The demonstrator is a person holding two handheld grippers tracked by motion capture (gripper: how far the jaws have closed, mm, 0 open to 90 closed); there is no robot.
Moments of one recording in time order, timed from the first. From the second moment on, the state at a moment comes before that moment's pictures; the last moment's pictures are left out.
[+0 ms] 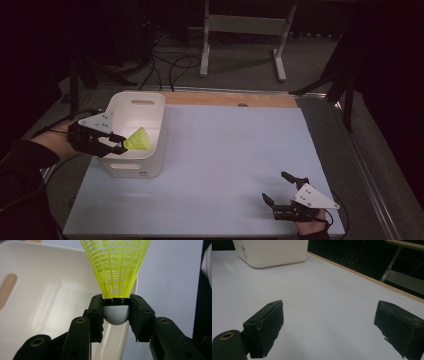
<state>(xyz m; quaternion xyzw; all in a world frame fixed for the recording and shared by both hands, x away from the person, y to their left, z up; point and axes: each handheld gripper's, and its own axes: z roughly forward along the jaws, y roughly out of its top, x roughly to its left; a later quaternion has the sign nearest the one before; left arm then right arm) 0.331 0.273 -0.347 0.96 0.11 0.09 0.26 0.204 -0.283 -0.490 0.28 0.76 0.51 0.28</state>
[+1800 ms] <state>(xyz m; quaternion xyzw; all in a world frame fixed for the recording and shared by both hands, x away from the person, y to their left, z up) 0.347 0.265 -0.358 0.96 0.17 0.06 0.22 0.204 -0.283 -0.490 0.28 0.76 0.50 0.28</state>
